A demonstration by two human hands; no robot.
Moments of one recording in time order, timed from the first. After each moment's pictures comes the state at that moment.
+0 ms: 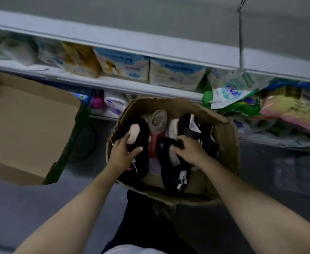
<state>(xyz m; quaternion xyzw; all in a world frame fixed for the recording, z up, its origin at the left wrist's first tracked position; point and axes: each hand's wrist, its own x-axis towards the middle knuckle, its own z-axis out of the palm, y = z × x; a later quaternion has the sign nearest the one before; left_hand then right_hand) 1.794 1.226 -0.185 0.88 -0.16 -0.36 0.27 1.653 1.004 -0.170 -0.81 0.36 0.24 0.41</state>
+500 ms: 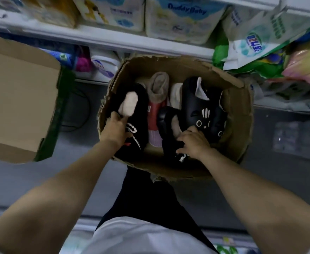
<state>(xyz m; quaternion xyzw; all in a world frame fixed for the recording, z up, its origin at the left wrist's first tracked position) 1.810 1.228 -0.252 0.89 -0.29 -0.36 0.03 1.605 1.020 -0.267 -0.88 0.20 0.38 0.21</state>
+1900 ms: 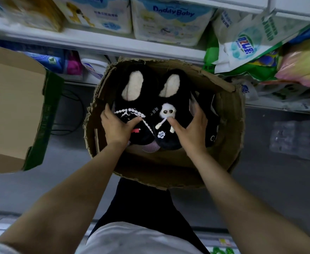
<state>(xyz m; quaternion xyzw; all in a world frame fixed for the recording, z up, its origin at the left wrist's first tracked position) 1.788 1.165 -0.247 0.90 -0.01 -0.28 0.33 1.635 1.010 -0.217 -0.72 0.52 -0.05 0.47</state>
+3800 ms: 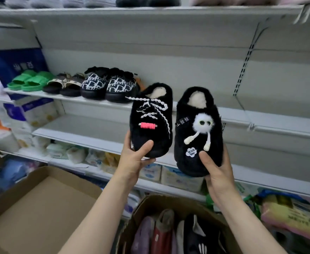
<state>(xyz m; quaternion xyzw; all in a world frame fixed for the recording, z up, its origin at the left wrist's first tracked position) 1.839 1.154 0.126 0.52 -0.16 -0.20 0.81 1.689 0.986 0.112 -0.53 0.14 -0.39 0.74</state>
